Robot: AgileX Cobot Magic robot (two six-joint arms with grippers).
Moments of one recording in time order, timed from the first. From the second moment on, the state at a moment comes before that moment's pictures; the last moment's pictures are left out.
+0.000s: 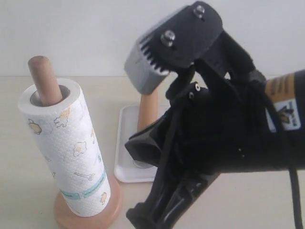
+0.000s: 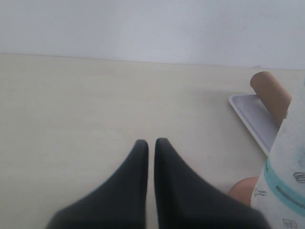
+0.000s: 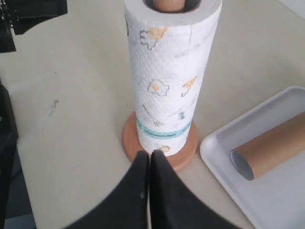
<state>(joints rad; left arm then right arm) -0.08 0.00 0.00 0.06 0.31 -0.16 1.06 1.11 -0.85 0.14 0.43 -0.15</state>
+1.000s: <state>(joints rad) -0.08 0.00 0.00 0.06 0.31 -0.16 0.47 0.43 -0.17 0.13 -0.07 0.07</state>
